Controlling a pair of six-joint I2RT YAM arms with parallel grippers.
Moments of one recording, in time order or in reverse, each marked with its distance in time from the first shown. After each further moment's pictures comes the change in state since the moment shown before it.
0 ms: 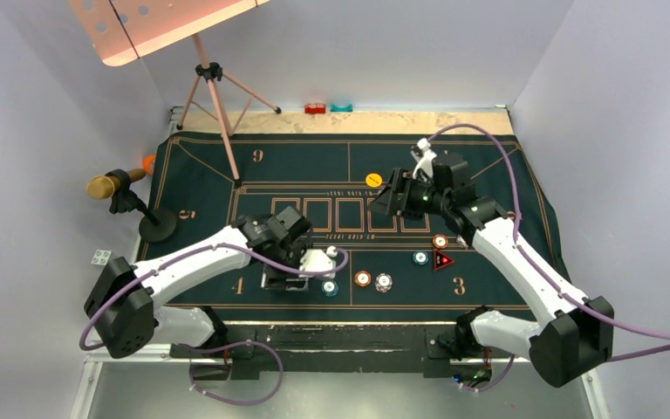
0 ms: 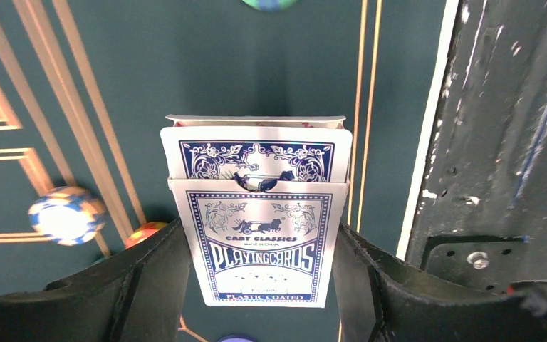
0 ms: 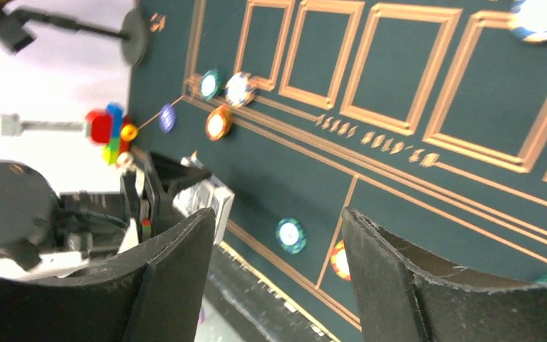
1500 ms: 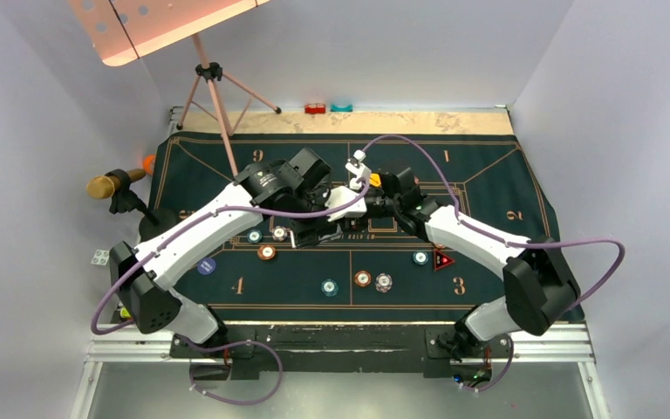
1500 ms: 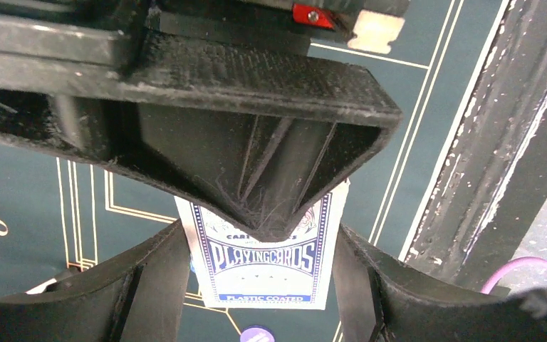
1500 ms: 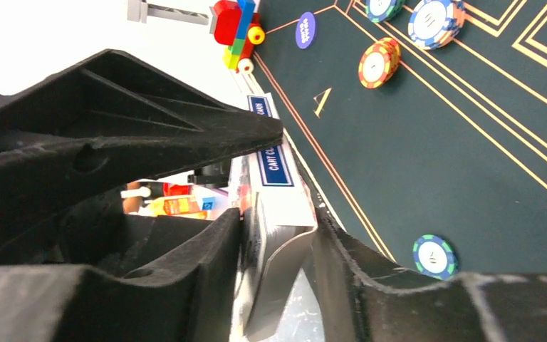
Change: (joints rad) left arm 0.005 0.190 0.658 -0.219 0.000 -0.266; right arm 0.257 0.303 -0.032 0.478 -0.347 0.266
